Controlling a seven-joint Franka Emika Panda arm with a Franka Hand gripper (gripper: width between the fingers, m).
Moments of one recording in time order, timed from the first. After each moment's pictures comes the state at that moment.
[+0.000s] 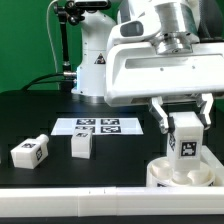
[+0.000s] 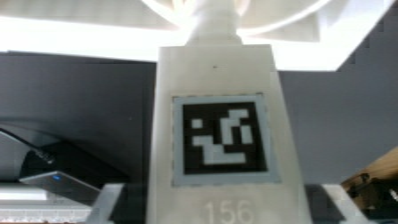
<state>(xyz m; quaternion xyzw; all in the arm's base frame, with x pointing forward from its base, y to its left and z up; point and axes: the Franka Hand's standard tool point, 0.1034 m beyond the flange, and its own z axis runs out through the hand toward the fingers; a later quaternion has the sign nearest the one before) 0.656 0.072 0.104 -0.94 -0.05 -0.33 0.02</state>
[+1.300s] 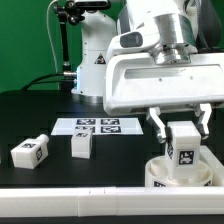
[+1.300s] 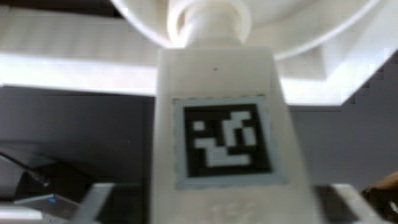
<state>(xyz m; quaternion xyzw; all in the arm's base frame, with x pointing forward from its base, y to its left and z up) 0.652 0.072 0.089 -0.95 -0.05 -0.32 0.02</state>
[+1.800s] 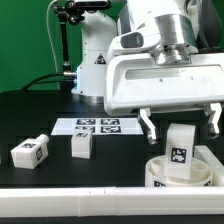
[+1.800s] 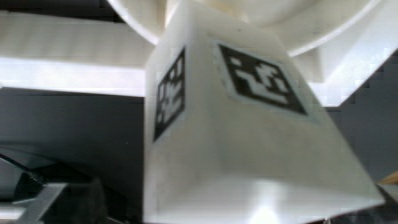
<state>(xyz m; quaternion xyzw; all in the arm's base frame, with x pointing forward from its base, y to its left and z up) 0.652 0.072 0.094 -0.95 -0.05 -0.32 0.02</state>
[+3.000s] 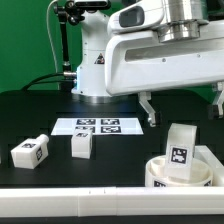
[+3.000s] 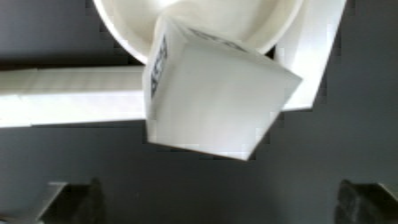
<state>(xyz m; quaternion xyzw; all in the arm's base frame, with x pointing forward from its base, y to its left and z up) 0.653 0.072 0.117 -0.99 0.01 -0.13 0.05</state>
